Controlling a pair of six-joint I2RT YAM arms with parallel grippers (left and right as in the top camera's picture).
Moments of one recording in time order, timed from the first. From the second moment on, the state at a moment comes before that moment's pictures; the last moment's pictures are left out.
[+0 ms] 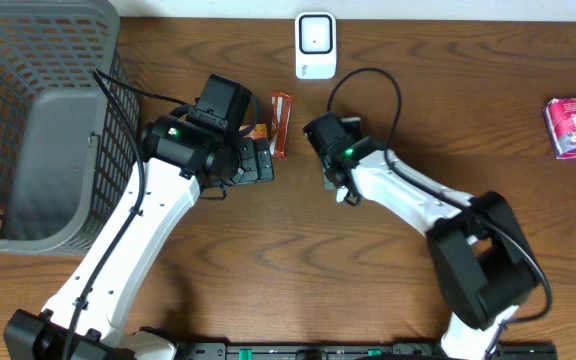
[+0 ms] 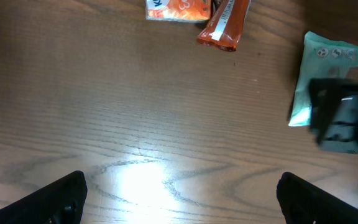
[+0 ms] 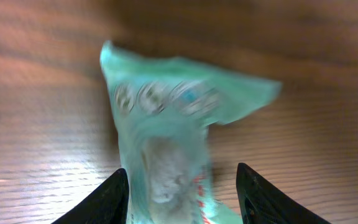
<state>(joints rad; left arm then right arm) -0.40 1.51 1.40 -1.14 0.02 -0.54 0.57 1.90 1.23 -0.61 0.37 0.46</state>
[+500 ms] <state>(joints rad) -0.40 1.51 1.40 -1.14 0.02 -0.54 0.61 1.88 1.26 -0.58 0.32 0.35</state>
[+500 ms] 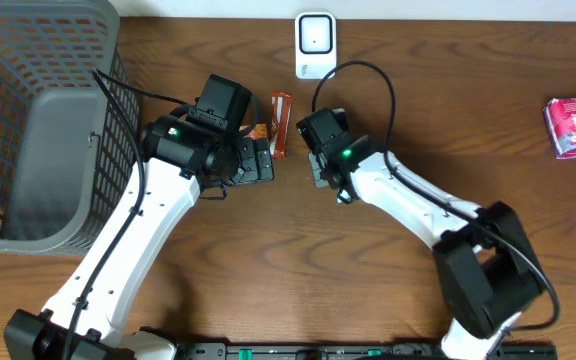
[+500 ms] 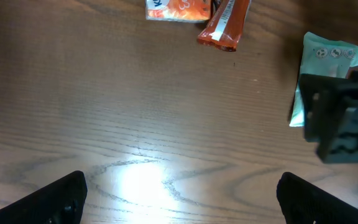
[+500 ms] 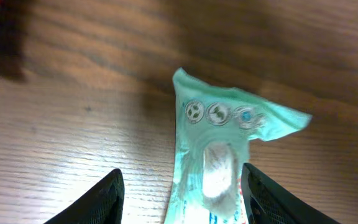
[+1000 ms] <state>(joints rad) -0.40 1.51 1.40 -1.14 0.02 -0.54 0.61 1.99 1.26 -0.60 0.41 0.34</state>
